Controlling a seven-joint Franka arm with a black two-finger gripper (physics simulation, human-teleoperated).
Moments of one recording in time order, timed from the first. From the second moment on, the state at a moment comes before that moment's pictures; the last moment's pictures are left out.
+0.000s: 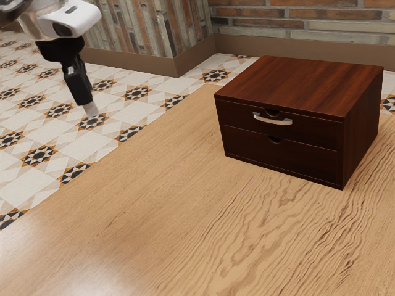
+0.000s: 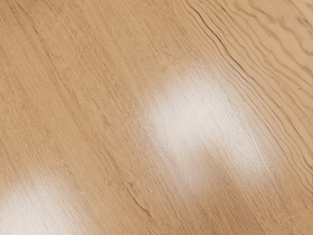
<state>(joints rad) 0.02 -0.02 0.16 -1.25 0.07 1.38 0.78</state>
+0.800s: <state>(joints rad) -0.26 0.00 0.11 -1.56 0.17 1.82 1.29</state>
